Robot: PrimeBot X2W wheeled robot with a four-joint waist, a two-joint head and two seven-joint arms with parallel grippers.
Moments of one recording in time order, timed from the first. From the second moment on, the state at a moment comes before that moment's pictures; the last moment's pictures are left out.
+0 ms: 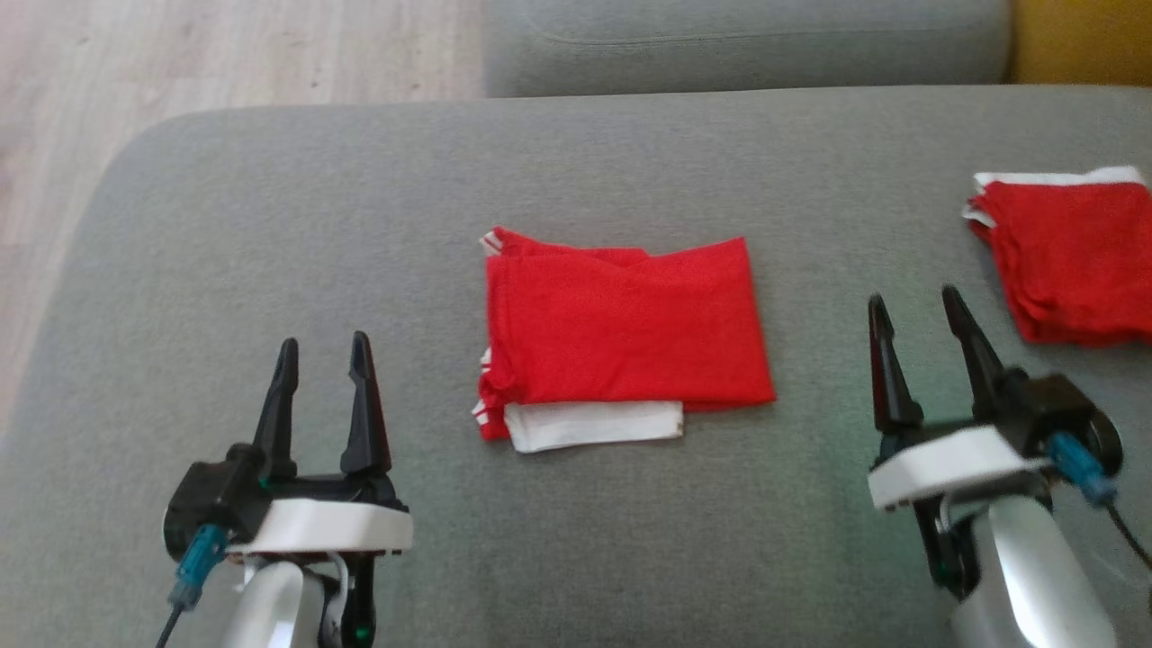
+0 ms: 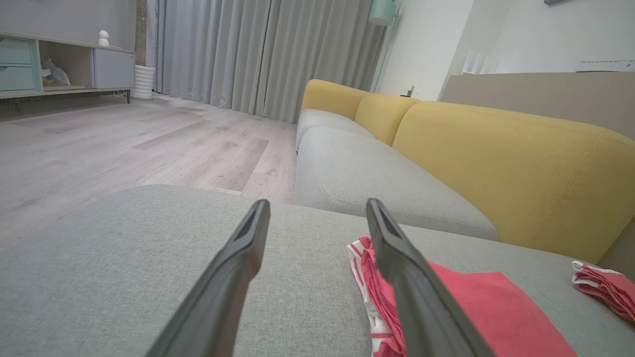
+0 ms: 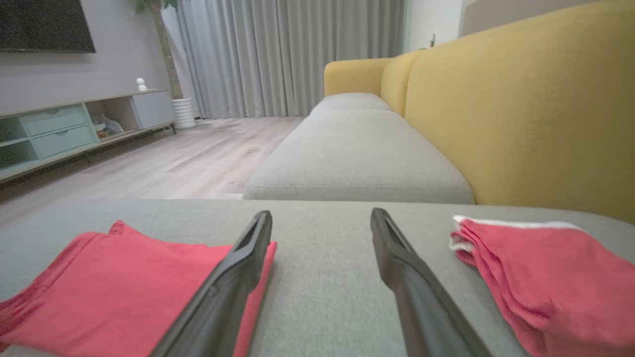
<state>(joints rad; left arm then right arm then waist) -0.13 0.05 -0.16 0.25 -0.33 -0.03 -0.26 -0.21 -0.06 0.02 0.38 0.06 0.12 -0.25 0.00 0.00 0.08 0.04</state>
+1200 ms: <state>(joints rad) -0.14 0.05 -0.20 0.27 -0.33 -0.01 -0.26 -0.27 -0.05 0.01 0.42 0.08 0.12 -0.16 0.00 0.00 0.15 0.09</state>
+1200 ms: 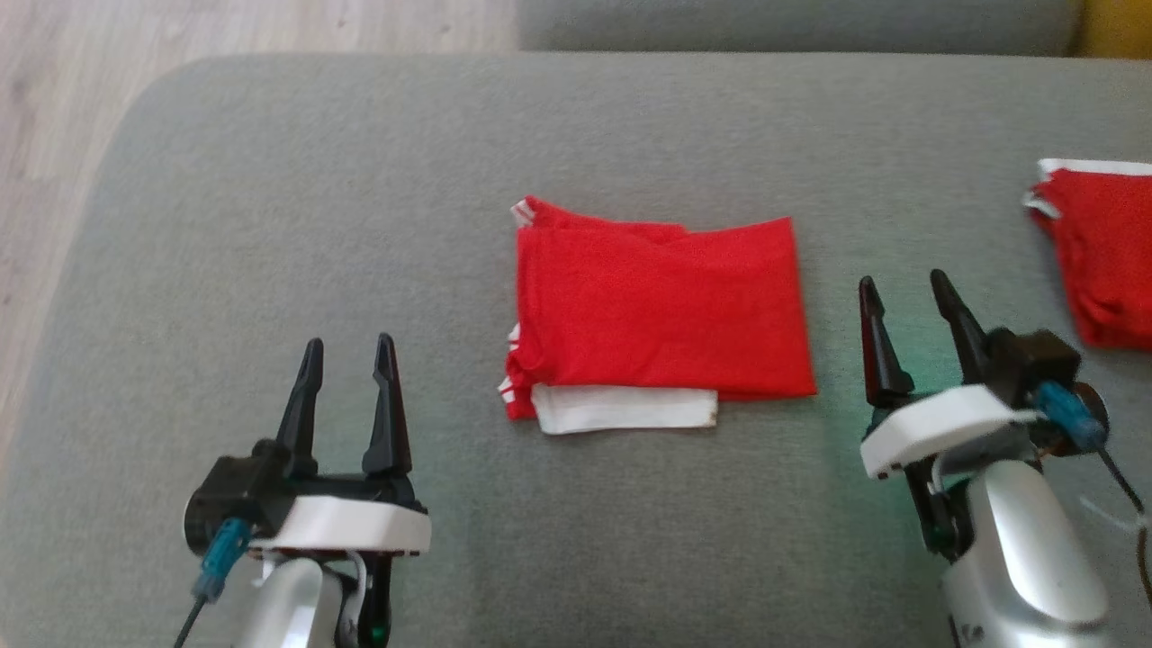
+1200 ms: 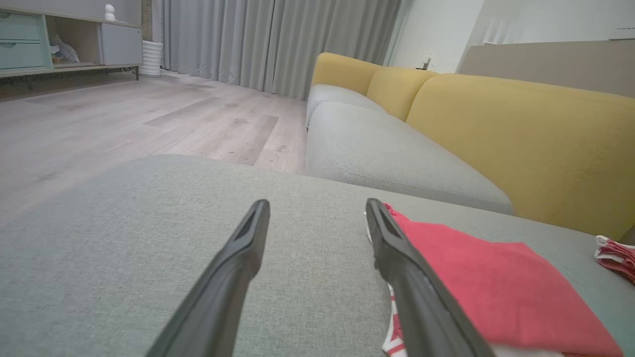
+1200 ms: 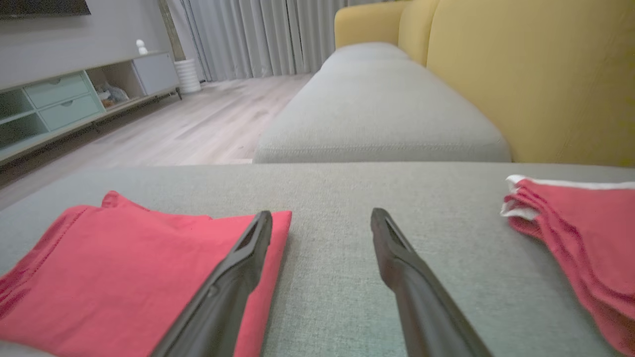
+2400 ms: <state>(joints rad) -0.17 0.05 -0.24 0.25 -0.34 -0.01 -0.26 -0.45 -0.09 0.11 0.70 -0.15 0.12 -0.07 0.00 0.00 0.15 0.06</state>
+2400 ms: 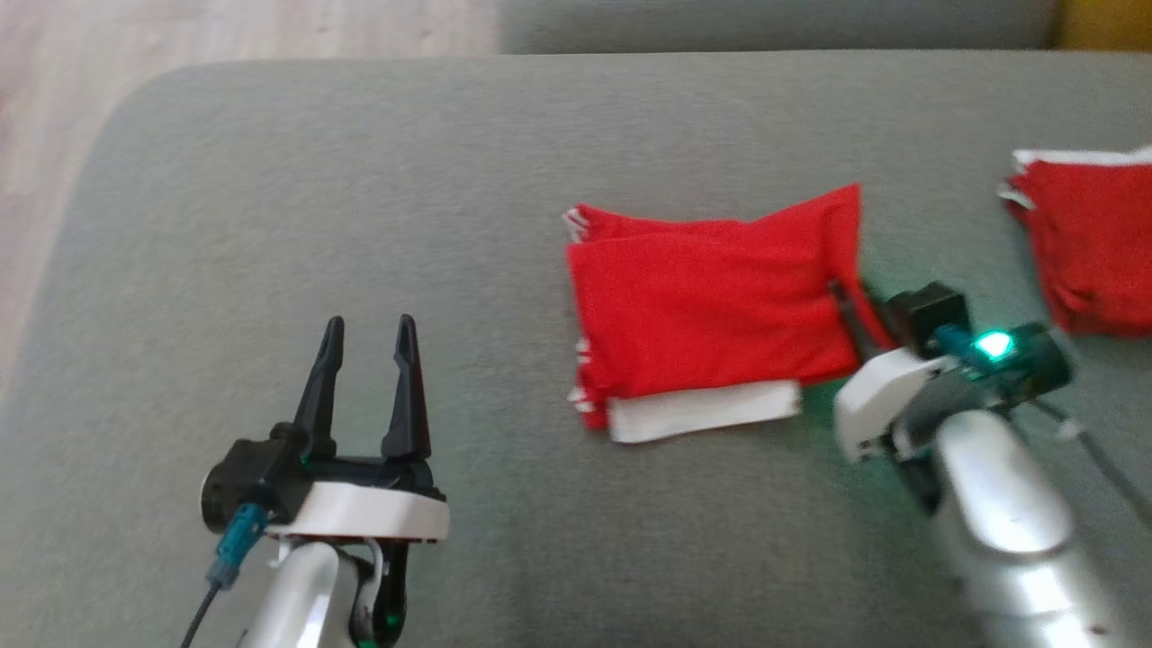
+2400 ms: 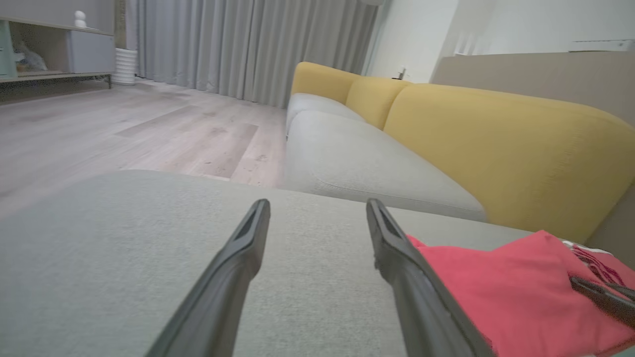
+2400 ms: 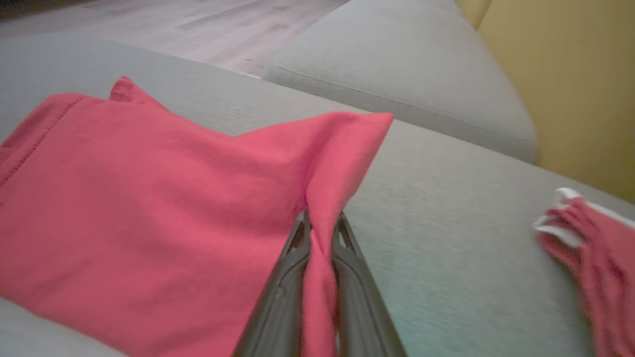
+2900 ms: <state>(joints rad) -0.20 0.05 -0.25 0.25 -0.32 -0.03 -0.26 -0.58 -0.55 0.10 0.62 -0.12 0.12 0.05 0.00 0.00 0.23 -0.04</state>
